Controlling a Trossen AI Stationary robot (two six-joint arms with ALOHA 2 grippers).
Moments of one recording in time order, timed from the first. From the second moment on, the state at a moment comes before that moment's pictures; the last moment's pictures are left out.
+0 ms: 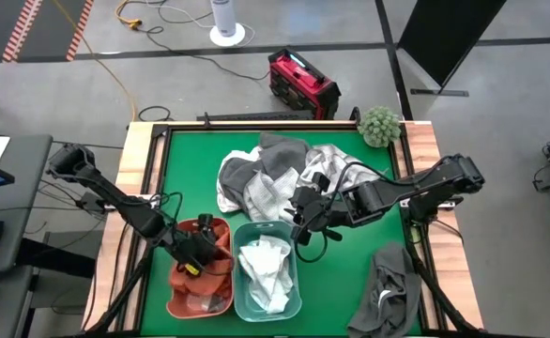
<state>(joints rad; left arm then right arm) -0.61 1.16 0.56 -0.20 -0.38 -0.28 0.31 1.59 1.51 -0.70 0.55 0.44</state>
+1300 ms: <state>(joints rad) -0.68 1.41 0.89 -0.27 -0.11 -0.15 0.31 1.59 1.51 -0.71 0.55 0.44</state>
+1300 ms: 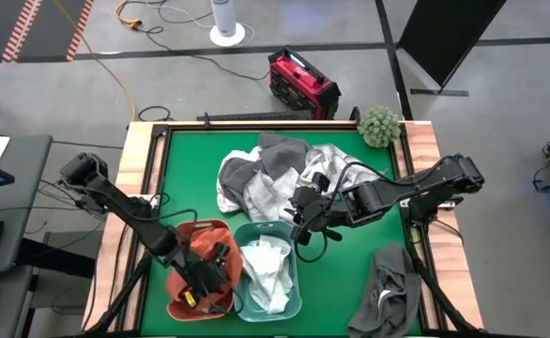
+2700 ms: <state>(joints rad) -0.67 1.09 0.92 -1.06 -0.36 -0.50 0.30 1.59 1.51 -0.70 0.55 0.44</state>
